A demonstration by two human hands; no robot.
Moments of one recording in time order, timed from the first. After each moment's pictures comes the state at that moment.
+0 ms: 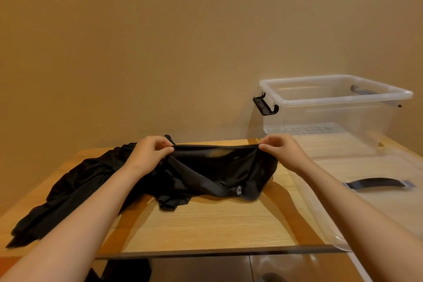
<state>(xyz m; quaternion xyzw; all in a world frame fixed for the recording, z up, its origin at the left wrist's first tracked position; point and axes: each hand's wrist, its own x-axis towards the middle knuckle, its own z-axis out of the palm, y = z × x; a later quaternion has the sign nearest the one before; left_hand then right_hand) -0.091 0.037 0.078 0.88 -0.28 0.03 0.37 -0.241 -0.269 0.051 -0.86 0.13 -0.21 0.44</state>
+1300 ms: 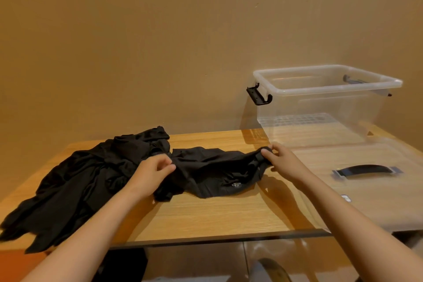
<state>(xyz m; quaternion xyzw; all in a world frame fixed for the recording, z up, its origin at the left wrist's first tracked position) -0.123 0.042 0.023 0.89 -0.28 -0.05 0.37 -0.271 -0.253 0.017 -0.82 0.21 -0.18 0.50</state>
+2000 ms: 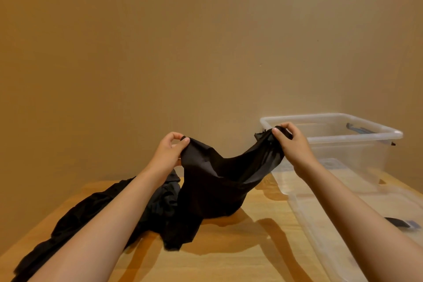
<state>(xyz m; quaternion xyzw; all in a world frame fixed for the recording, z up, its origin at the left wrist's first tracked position) -0.119 -0.003 0.157 0.71 -0.23 -0.06 0.66 -0.240 -0.260 0.145 -0.73 0.14 -0.39 0.54</state>
